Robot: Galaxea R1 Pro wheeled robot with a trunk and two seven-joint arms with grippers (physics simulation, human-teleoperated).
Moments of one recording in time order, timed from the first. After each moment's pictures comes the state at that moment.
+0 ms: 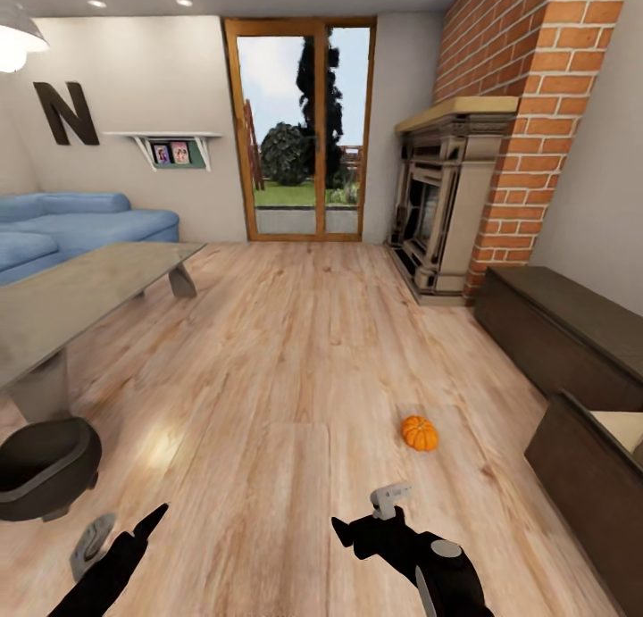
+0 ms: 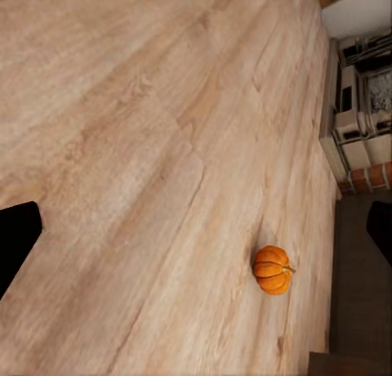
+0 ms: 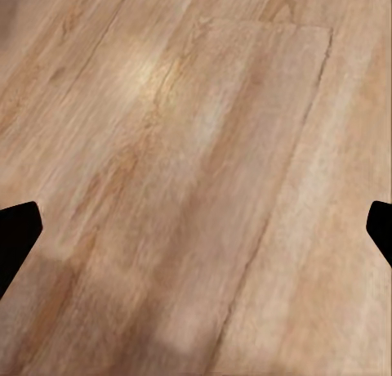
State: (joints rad) left arm 0.13 0.18 0.19 -1.41 1.15 0.34 -0.11; right arm -0.11 0.17 0.06 -1.38 0.18 0.55 0.40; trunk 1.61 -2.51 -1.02
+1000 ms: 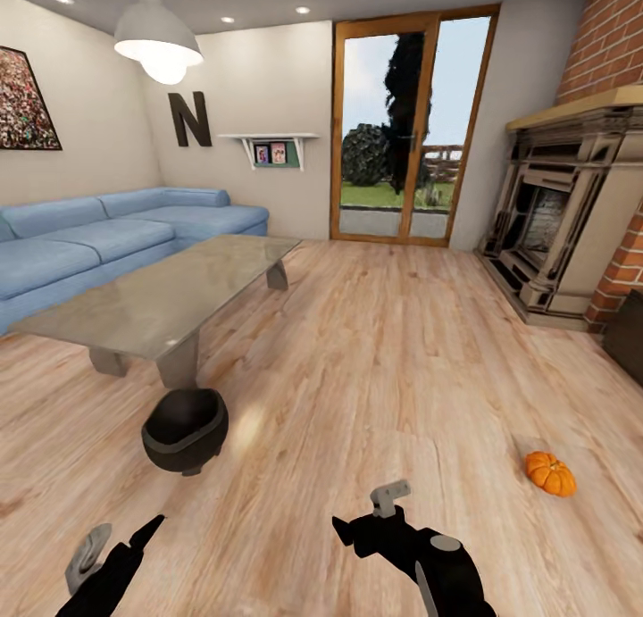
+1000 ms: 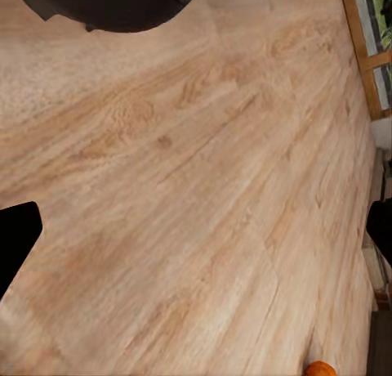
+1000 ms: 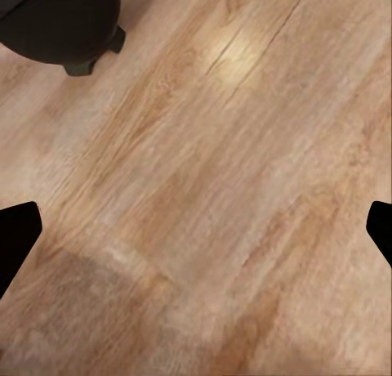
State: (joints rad) left arm 0.13 0.18 0.20 -1.36 1.16 0.34 -0.11; right arm -0.12 0.17 0.06 -1.38 0.17 0.60 0.40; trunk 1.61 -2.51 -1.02
